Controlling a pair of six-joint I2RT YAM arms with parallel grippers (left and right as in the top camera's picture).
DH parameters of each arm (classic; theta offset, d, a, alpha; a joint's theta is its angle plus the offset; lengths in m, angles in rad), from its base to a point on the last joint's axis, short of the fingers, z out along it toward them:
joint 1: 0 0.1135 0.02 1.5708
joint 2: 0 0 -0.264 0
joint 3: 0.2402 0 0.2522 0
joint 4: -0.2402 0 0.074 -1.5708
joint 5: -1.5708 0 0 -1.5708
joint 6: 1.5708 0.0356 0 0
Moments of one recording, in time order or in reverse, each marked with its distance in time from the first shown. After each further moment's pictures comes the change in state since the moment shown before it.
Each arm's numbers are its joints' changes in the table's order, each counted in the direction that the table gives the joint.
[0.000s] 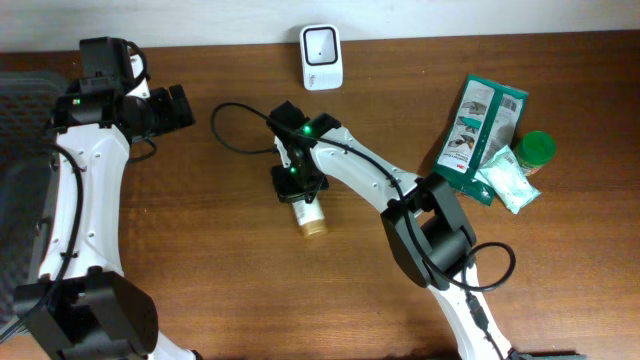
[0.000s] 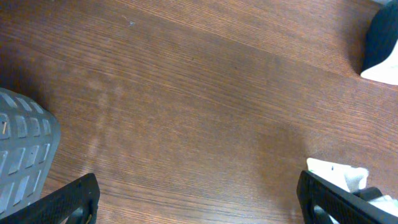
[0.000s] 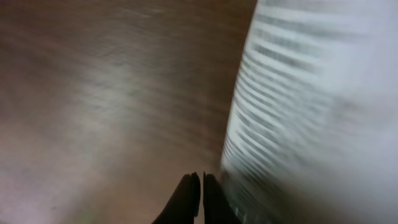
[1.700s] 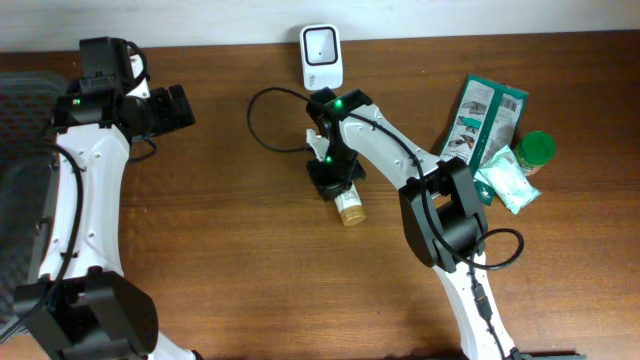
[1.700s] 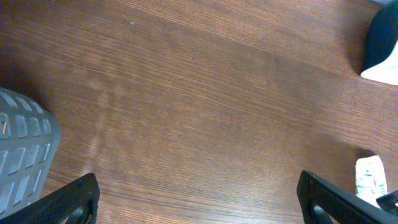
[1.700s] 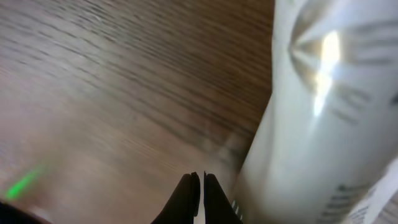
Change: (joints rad) left arm 0.000 0.000 0.000 0.000 0.000 0.000; right arm -0.145 -0.047 0.081 -0.301 0.008 -0.270
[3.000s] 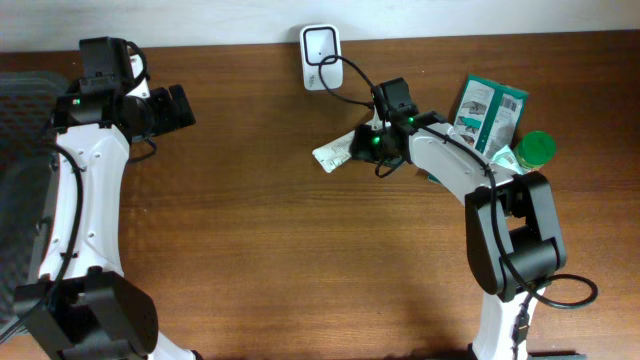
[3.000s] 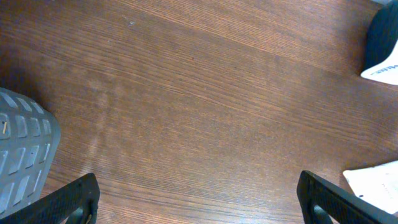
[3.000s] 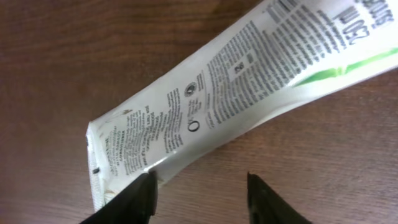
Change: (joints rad) left arm 0.000 0.000 0.000 0.000 0.000 0.000; right arm -0.195 0.347 -0.554 0.774 -0.101 0.391
